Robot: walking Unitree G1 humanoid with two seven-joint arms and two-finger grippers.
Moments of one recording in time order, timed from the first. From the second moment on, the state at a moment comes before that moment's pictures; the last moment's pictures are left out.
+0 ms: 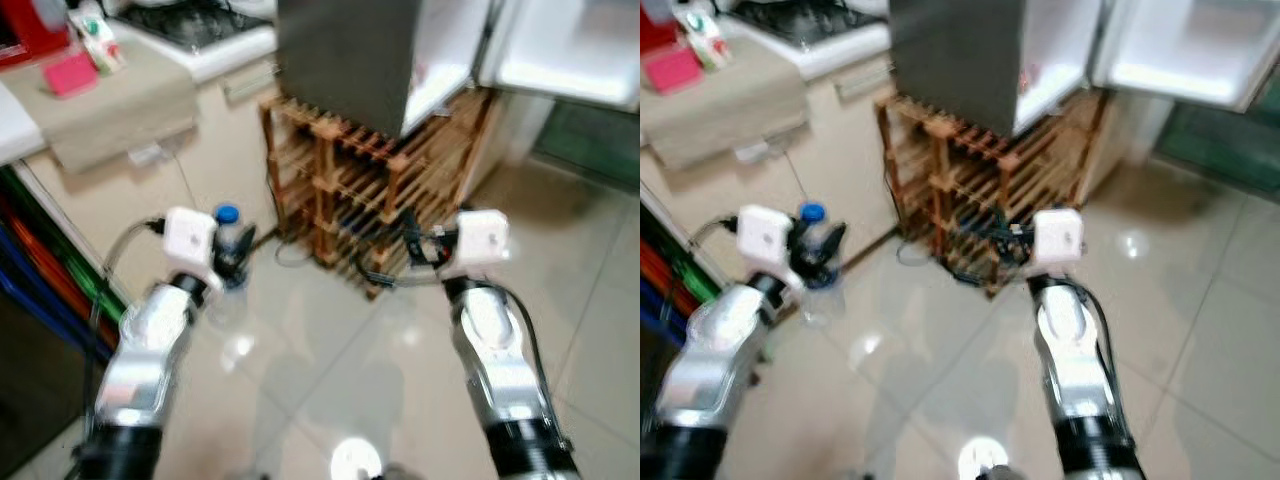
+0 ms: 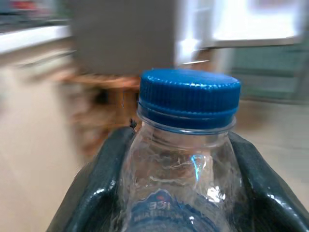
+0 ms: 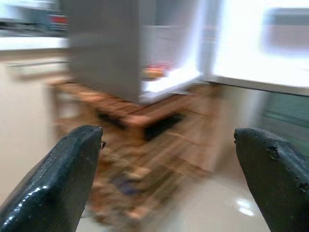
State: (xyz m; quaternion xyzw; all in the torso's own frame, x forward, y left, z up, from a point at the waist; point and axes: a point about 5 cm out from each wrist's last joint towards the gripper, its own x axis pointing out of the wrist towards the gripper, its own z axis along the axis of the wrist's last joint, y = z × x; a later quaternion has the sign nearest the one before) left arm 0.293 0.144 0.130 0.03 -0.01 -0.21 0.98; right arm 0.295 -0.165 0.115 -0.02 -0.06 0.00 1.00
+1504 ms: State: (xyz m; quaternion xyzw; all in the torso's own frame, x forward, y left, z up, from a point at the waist) left arm 0.300 0.130 0.147 0.01 -0.05 -0.17 0.98; right arm 0.294 -0.174 0.128 -0.05 -0.06 0.02 1.00
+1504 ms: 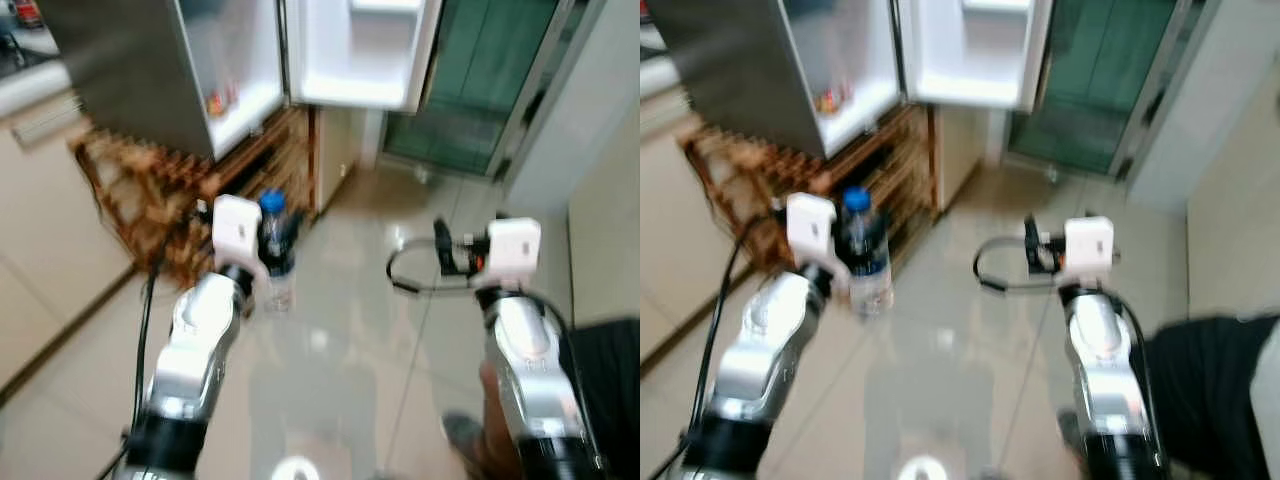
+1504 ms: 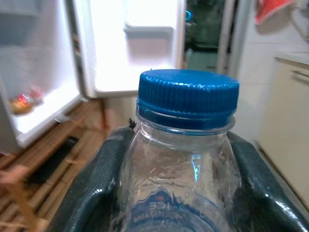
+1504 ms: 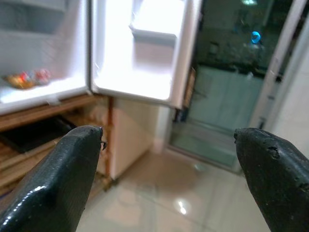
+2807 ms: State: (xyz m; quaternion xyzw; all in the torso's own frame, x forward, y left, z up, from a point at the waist) left arm 0.295 0.183 0.147 0.01 -0.05 -0.07 1.00; right arm 0.281 -0.176 0.124 -0.03 -0.05 0.03 1.00
